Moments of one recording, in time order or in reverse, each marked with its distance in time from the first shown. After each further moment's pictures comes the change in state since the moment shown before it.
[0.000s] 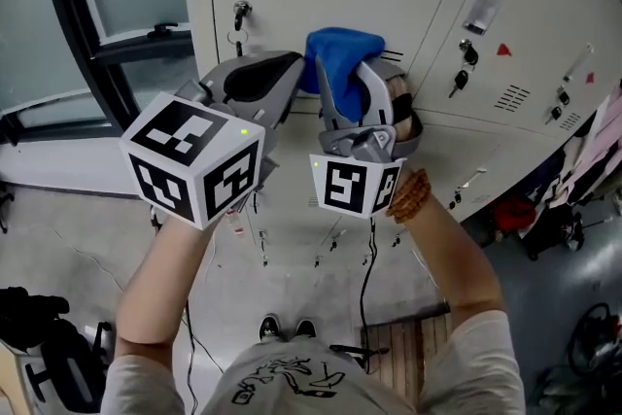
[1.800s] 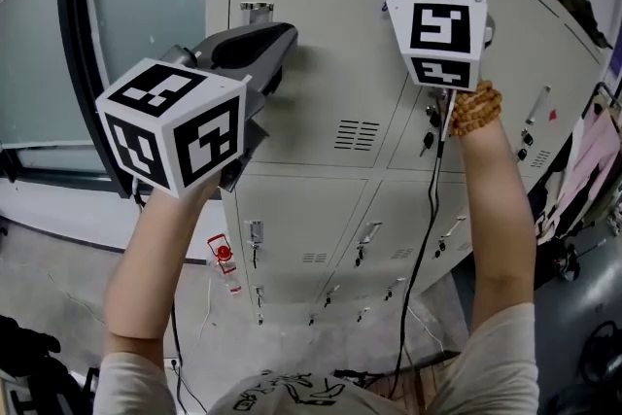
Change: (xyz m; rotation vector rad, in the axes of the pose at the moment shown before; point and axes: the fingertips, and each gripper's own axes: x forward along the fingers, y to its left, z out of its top) left arm -0.019 0.018 0.151 0.130 -0.226 -0.004; right arm 0.119 -0.279 0.052 0.035 -0.029 -0.232
